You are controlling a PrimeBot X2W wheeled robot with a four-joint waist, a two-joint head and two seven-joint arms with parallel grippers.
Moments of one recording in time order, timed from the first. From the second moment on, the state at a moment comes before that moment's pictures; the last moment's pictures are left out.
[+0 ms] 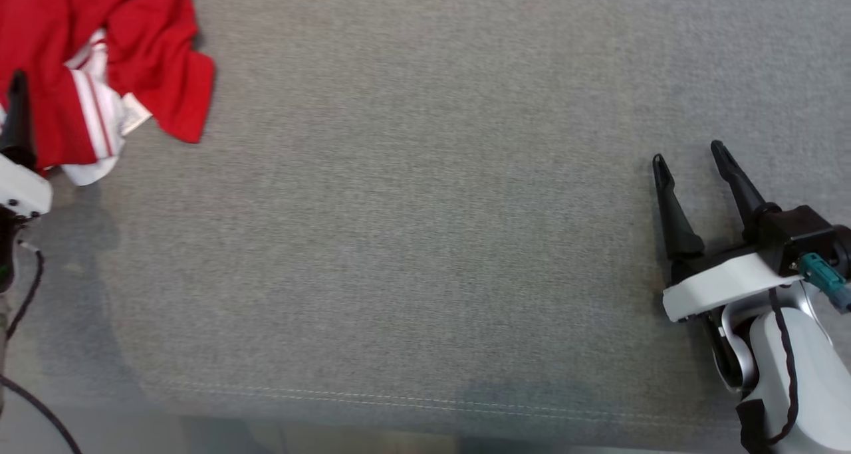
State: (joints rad) left arm -0.81 0.46 -0.17 0.88 -0.73 -0.13 -0.11; right arm -0.40 -0.13 0.11 0.33 0.10 0.13 -0.25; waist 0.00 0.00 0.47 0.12
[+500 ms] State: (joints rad) left arm -0.87 0.53 -0.16 1.09 -0.80 -0.10 -0.16; right arm -0.42 -0.13 0.12 0.25 0.10 0.13 -0.24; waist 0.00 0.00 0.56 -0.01
